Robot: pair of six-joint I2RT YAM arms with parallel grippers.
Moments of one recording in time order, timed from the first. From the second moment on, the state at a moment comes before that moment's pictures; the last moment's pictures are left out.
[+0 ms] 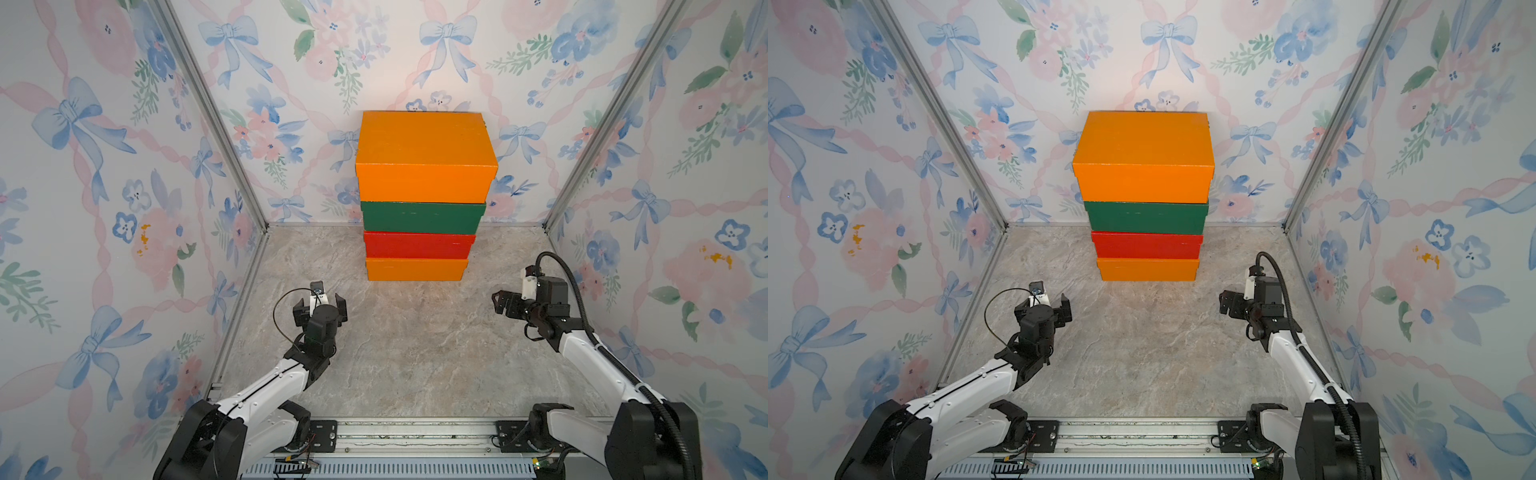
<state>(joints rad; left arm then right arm) -0.45 1.04 0.33 0.33 -0.68 -0.16 0.02 1.13 0.63 -0.20 -0.10 0.18</state>
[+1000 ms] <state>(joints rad) -0.56 0.82 0.07 0.43 -0.83 -0.05 0.12 1.05 0.40 -0.02 0.19 0.09</state>
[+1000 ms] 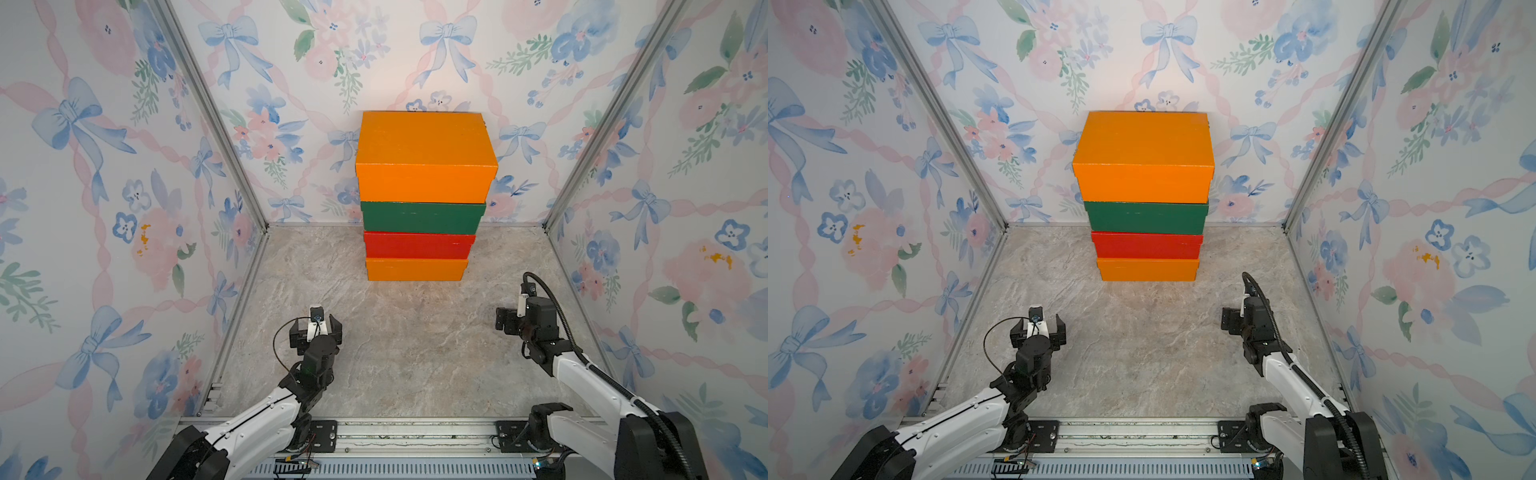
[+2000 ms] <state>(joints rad) -0.39 0.93 0.09 0.47 -0.74 -0.12 0.14 1.27 0.46 0.16 0.42 0.10</state>
